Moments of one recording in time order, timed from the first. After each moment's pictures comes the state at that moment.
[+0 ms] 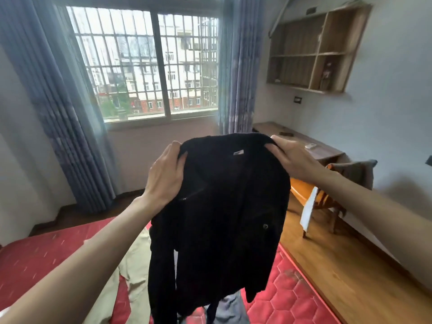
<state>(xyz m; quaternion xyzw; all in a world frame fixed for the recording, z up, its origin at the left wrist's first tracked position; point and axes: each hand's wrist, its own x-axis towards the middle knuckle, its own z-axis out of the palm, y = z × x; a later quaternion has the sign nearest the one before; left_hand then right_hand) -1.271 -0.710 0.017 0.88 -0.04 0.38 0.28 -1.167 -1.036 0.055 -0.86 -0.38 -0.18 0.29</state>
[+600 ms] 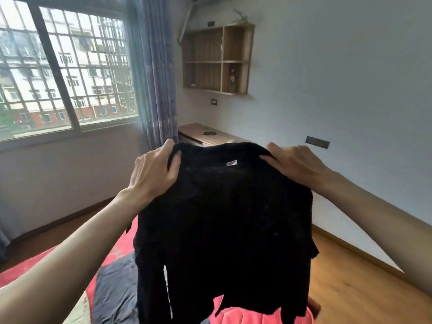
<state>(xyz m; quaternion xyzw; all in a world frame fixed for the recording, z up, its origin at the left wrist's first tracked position) -1.263 -0.827 0.036 0.87 -0.24 0.37 0.22 -1.300 -1.188 0.059 -0.88 -0.26 -0.40 -0.03</state>
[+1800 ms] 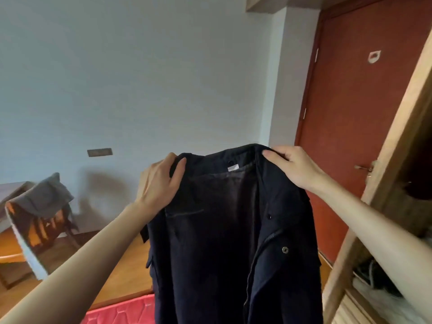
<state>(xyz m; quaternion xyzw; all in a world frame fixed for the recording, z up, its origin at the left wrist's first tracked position) -1.528 -1.283 0.040 0.65 -0.61 0.16 0.43 -1.848 -1.401 0.083 -0.83 0.32 -0.38 0.26</state>
